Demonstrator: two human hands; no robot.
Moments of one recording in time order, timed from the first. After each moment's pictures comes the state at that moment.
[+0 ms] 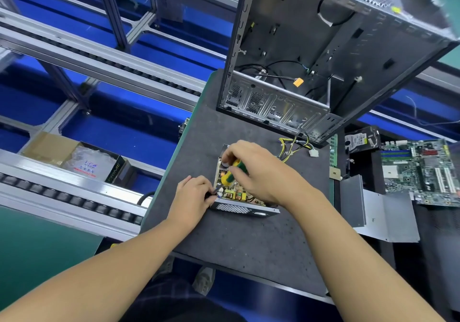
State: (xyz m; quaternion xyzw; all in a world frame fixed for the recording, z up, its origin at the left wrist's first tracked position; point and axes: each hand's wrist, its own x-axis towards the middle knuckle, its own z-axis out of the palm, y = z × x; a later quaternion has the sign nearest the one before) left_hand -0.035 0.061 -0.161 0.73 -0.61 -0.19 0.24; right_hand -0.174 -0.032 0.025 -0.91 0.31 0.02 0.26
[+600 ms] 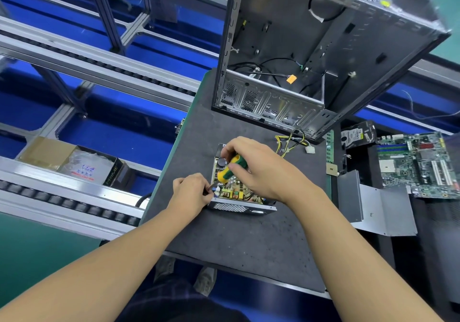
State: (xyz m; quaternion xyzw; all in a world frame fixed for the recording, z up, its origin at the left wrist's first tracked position) left_hand -0.038 0.038 -0.131 0.79 -0.55 -0.27 0.10; right_hand -0.185 -0.036 0.030 -0.90 0.31 -0.02 0.29
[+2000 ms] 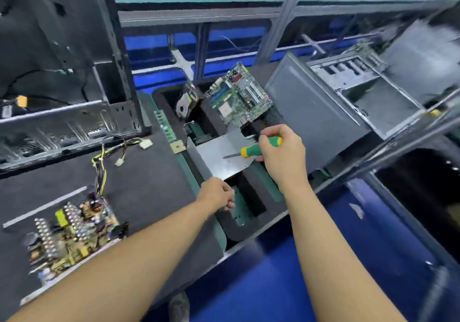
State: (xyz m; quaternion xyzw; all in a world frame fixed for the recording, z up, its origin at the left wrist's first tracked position) left_hand -0.386 -0.034 -0.084 0.54 -0.58 -0.61 0.05; right_hand -0.507 0.004 0.045 -0.36 0.79 -0.46 0.19
